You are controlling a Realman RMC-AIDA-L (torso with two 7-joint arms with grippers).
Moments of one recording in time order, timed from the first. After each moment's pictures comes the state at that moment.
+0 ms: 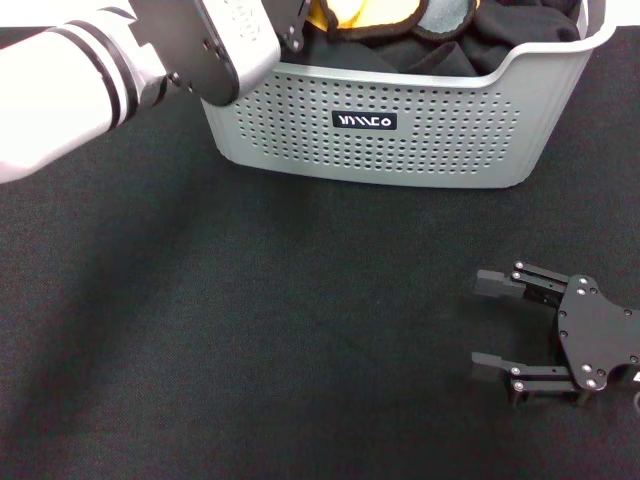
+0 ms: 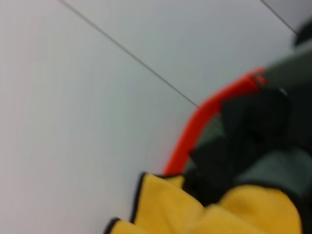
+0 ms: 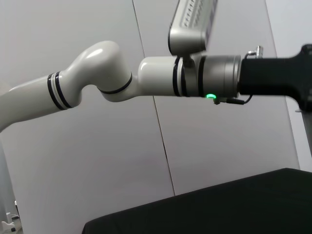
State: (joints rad) left arm -0.24 -2.10 1.70 1.52 2.12 0.42 -1.47; right arm 0.56 2.02 -0.07 -0.21 0.64 1.88 -2.35
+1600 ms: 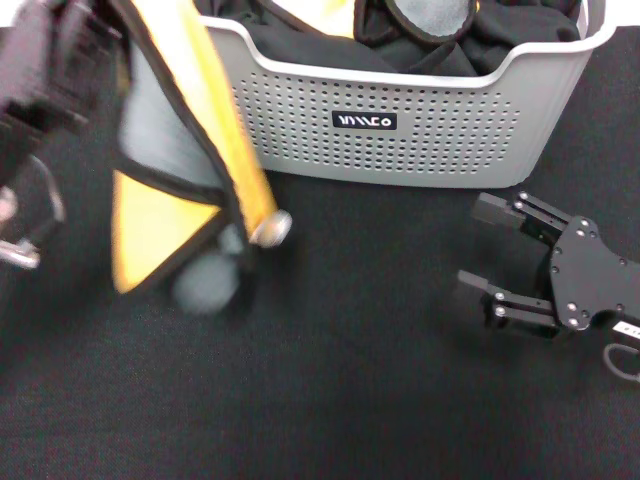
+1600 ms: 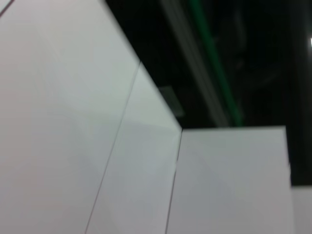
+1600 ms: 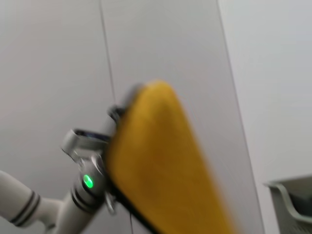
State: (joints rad) left arm -0.31 -2.08 1.12 0.51 0.81 1.89 -1.14; right arm 0.56 2.03 -0.07 -0.08 0.82 1.84 -2.45
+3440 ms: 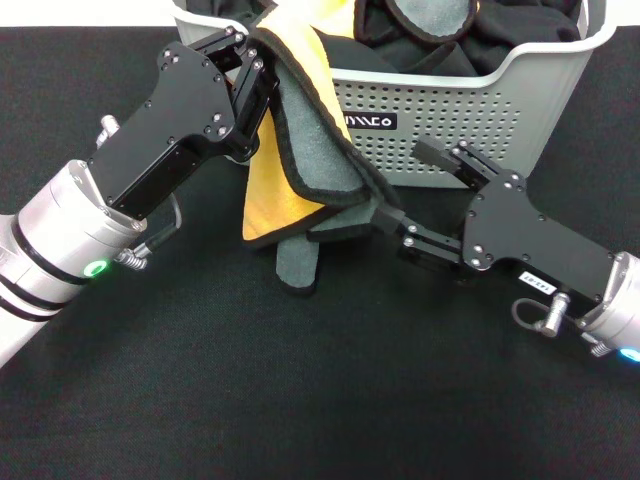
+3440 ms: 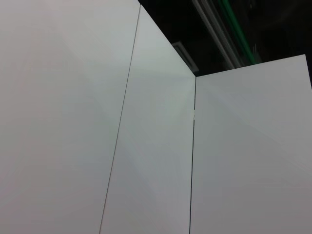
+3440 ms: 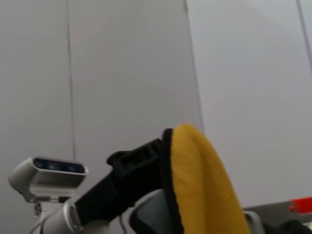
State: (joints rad) left arm -0.52 -2.11 1.13 0.12 0.85 1.83 -0.71; right arm 0.60 2.03 0.04 0.23 0.87 1.60 -2.69
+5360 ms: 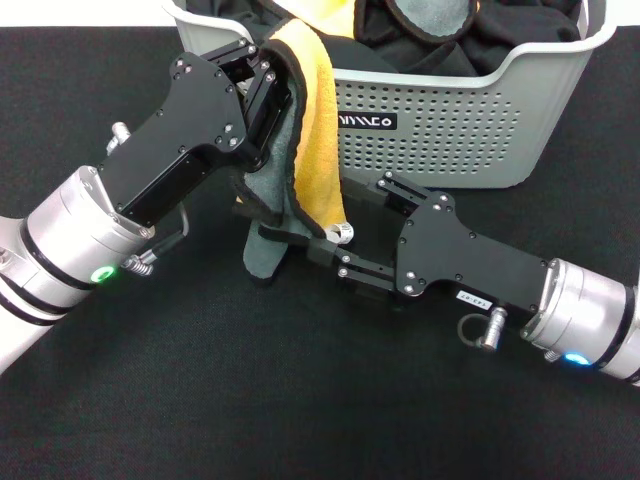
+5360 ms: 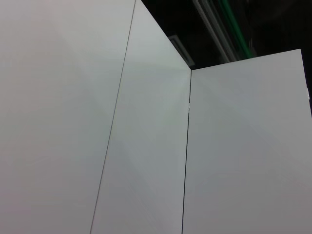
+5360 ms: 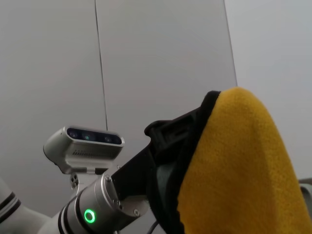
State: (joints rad) left arm -0.53 -2.11 1.16 0.11 0.85 1.82 -0.70; right arm 0.66 2.03 0.07 0.32 0.76 1.46 -2.70
